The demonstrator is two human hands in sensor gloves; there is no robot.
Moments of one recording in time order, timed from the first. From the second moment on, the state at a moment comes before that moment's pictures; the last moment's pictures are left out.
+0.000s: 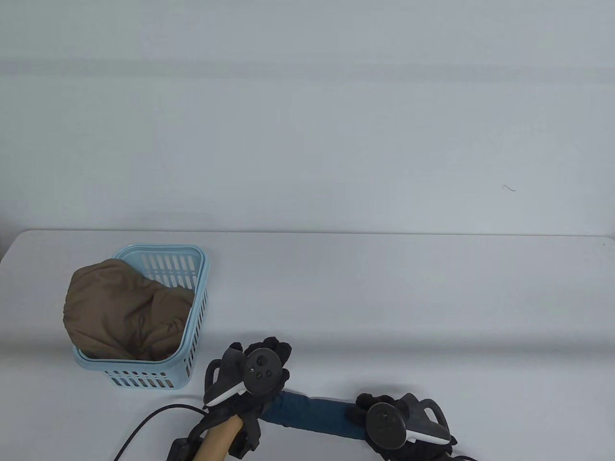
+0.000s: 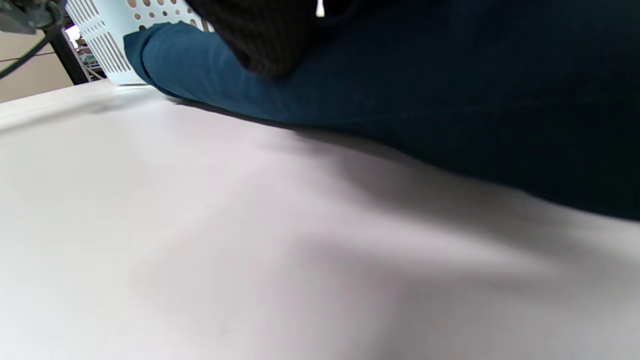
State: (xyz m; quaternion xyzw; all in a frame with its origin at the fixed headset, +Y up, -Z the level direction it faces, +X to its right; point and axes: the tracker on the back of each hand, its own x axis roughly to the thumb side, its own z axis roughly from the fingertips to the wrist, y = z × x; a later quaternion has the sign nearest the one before) left_hand -0.127 -0.711 -0.350 -0.06 -0.21 0.14 0.97; right_hand 0.140 -0.767 -0.294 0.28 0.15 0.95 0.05
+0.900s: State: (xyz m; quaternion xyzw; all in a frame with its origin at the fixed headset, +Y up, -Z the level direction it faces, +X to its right) left_hand -0.118 -0.716 -0.349 -0.07 -0.22 0.13 0.96; right_hand 0.190 -0.774 -0.349 0.10 0.09 0.99 -0.05
